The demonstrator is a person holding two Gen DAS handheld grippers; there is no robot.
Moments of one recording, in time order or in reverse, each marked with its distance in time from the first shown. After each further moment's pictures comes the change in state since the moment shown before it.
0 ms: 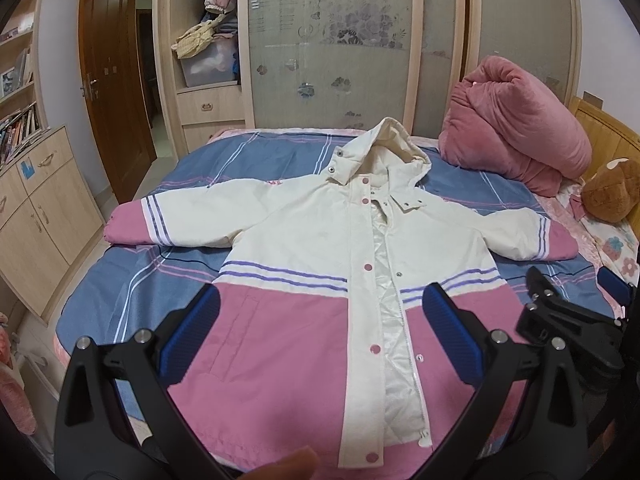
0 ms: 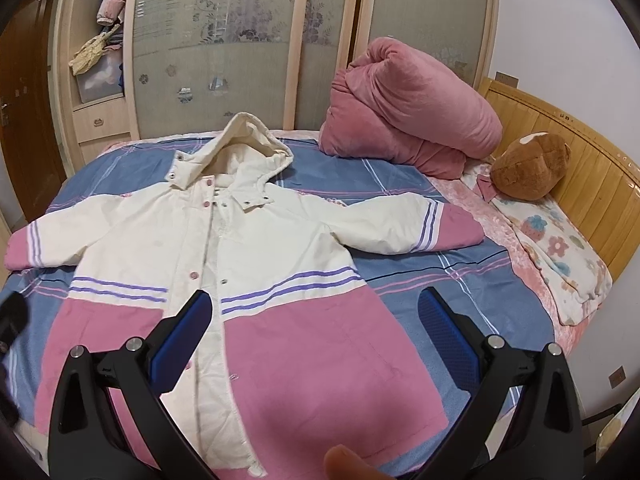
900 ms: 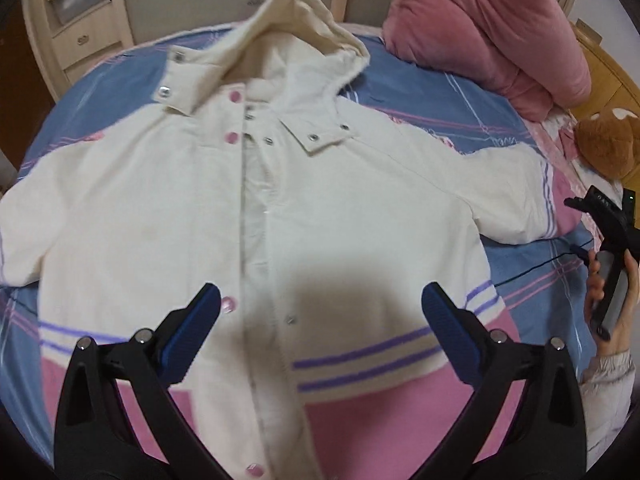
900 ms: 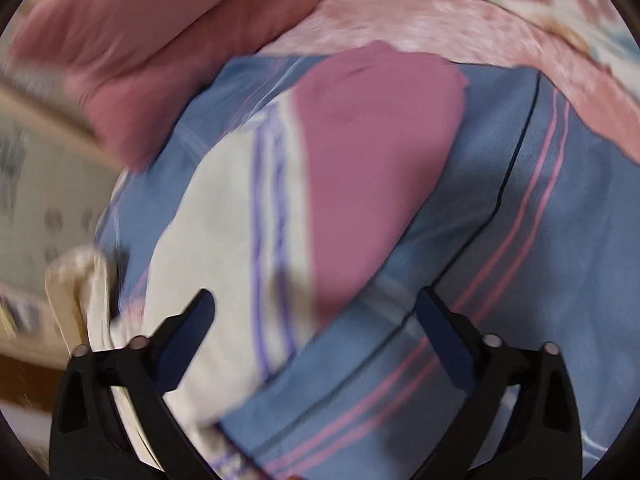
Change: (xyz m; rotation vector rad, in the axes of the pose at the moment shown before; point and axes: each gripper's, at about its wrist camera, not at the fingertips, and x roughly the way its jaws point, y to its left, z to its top) left arm 0.278 -0.152 0.050 0.098 0.438 -0.230; right arm 0.371 -0.326 0.020 0.933 0.405 0.112
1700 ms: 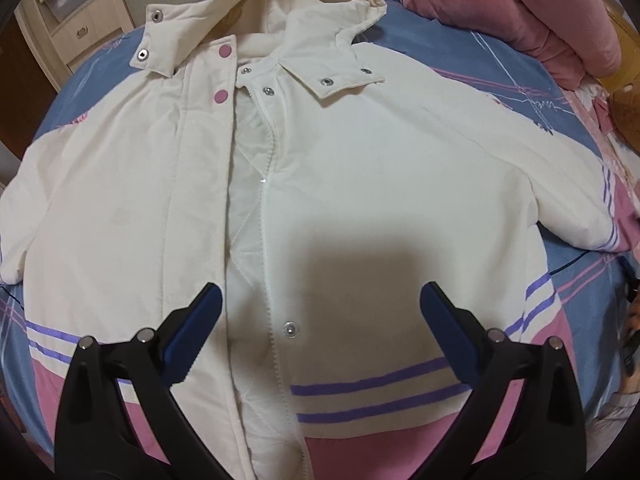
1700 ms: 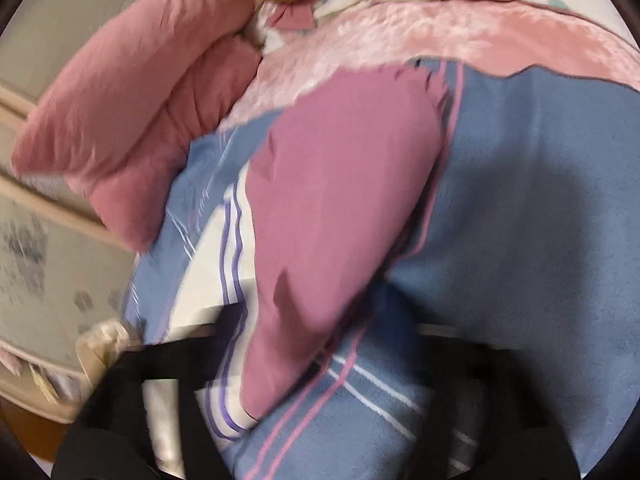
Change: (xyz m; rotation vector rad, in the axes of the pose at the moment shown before) left arm 0.059 -0.007 -0.004 0.025 0.090 0.113; right arm -0.048 -0.085 -0.013 0.149 -0.220 0.137
